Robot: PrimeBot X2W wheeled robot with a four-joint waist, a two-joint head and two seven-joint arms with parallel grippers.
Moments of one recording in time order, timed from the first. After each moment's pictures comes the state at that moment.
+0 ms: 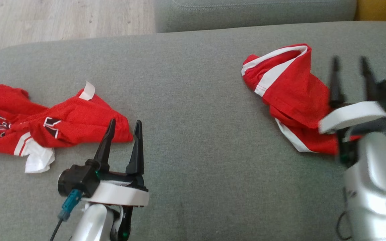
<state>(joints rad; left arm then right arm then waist) -0.16 0.05 -0.26 0.23 -0.31 -0.09 -0.25 -0.51 -0.06 -0.18 0.57 0.02 0.13 -0.17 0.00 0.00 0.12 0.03</state>
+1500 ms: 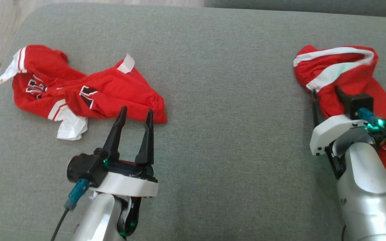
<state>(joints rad) -0.22 0.05 -0.32 0.22 -0.34 -0.09 -0.25 -0.51 -0.06 -0.15 0.74 -0.23 0.13 -0.08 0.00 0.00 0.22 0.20</state>
